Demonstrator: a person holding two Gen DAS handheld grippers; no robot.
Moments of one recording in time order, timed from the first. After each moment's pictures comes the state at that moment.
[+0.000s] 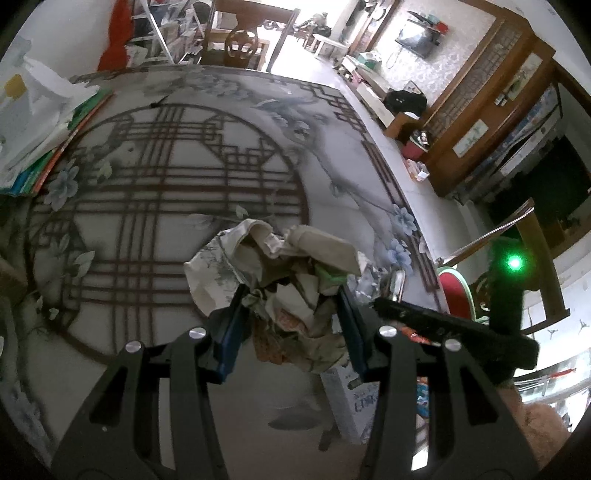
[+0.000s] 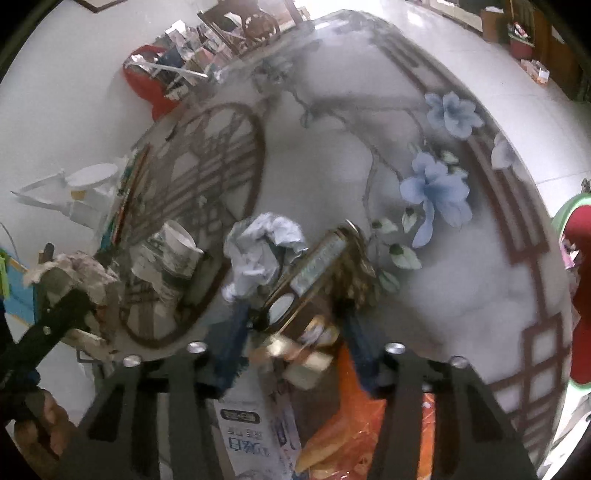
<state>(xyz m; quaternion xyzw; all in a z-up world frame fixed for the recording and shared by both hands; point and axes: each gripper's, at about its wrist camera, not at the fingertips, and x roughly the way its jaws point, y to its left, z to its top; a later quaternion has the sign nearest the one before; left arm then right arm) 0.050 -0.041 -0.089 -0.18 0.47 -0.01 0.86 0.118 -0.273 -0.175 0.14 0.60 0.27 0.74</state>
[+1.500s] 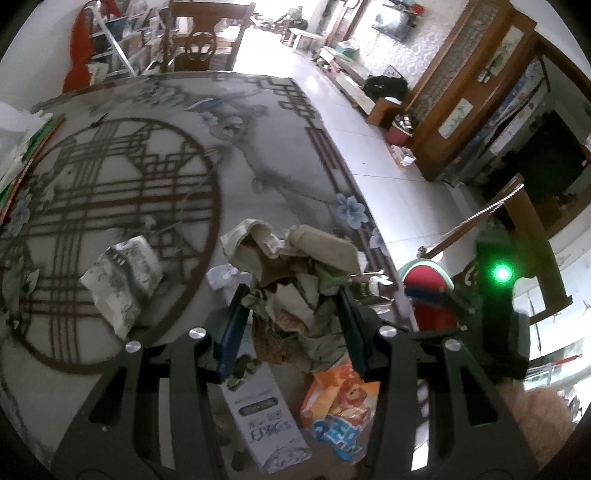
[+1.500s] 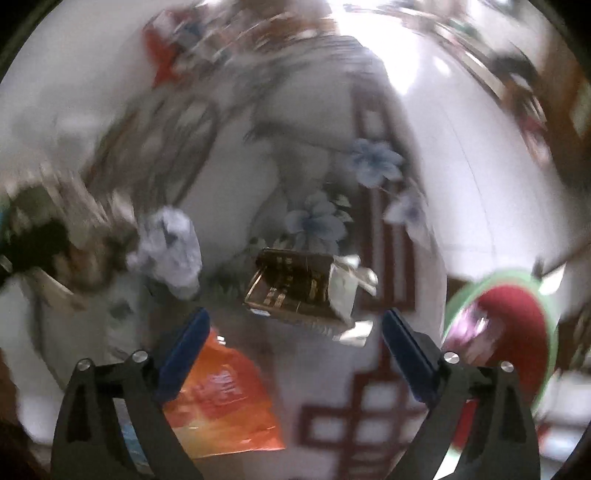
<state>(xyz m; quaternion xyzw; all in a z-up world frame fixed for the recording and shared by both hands) 0.085 -0.146 -0.081 -0.15 0.48 -0.03 0.87 0.138 -0.330 -0.172 -0.06 0.56 0.29 0.77</state>
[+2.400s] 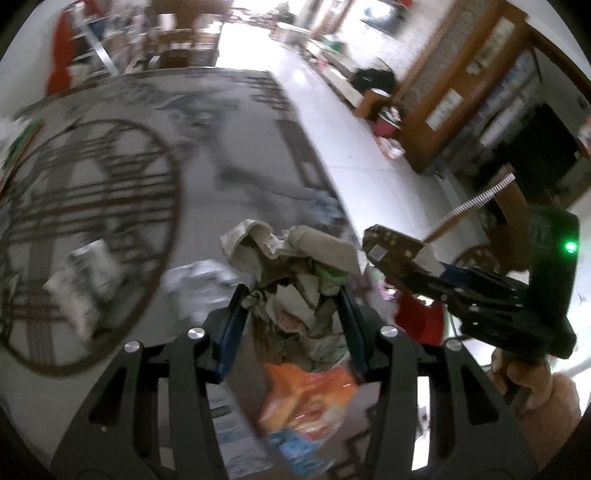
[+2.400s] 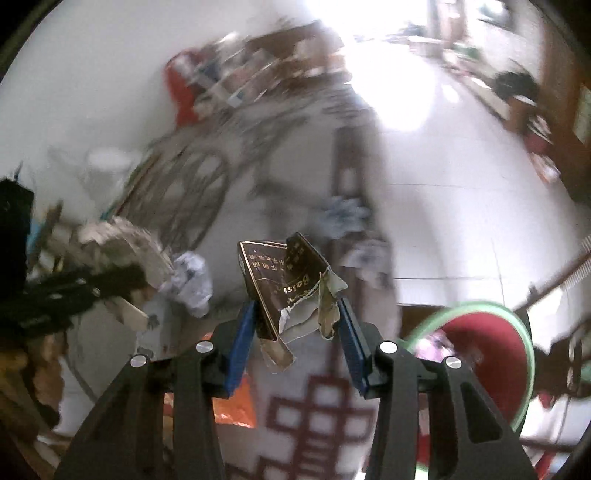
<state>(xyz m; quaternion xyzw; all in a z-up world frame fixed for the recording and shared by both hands) 0.109 -0.196 -0.082 -0.14 0.49 -0.07 0.86 0.132 -0.438 -0.124 0.04 0.51 0.30 0.81</state>
